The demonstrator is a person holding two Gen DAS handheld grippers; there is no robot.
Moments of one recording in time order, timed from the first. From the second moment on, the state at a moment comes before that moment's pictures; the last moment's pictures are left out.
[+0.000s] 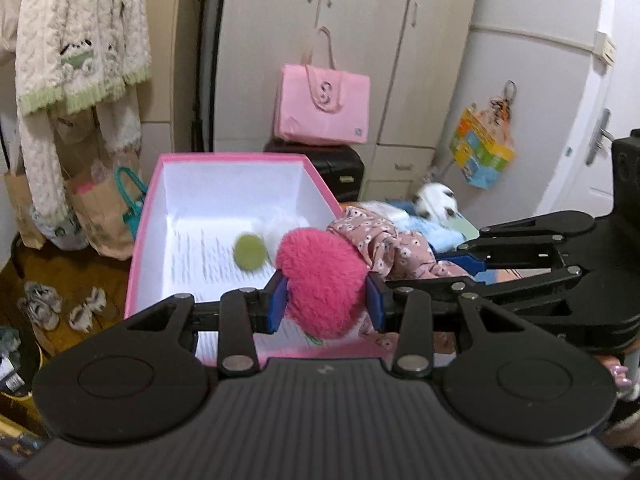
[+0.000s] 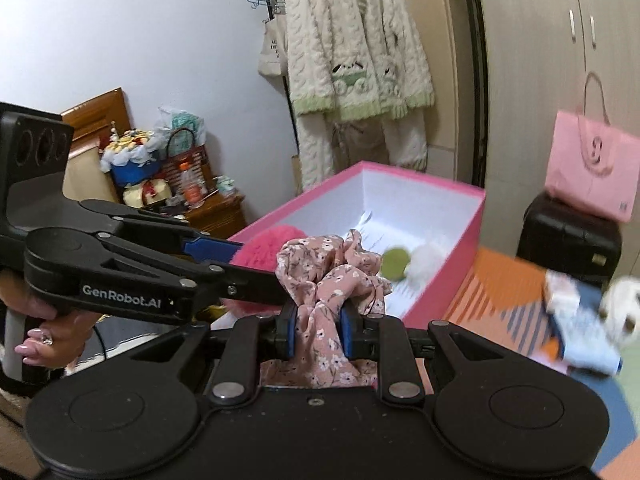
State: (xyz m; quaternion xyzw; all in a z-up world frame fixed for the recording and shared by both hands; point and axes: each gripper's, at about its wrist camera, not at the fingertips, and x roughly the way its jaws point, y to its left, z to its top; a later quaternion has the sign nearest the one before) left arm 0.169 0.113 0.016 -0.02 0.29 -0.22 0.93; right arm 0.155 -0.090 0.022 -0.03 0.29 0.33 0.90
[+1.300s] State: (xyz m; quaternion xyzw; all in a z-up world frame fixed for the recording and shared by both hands) left arm 0.343 0.112 -0.032 0.06 0.39 -0.11 0.91; right arm 0.368 -0.042 -0.022 -0.13 0.32 0.33 0.88
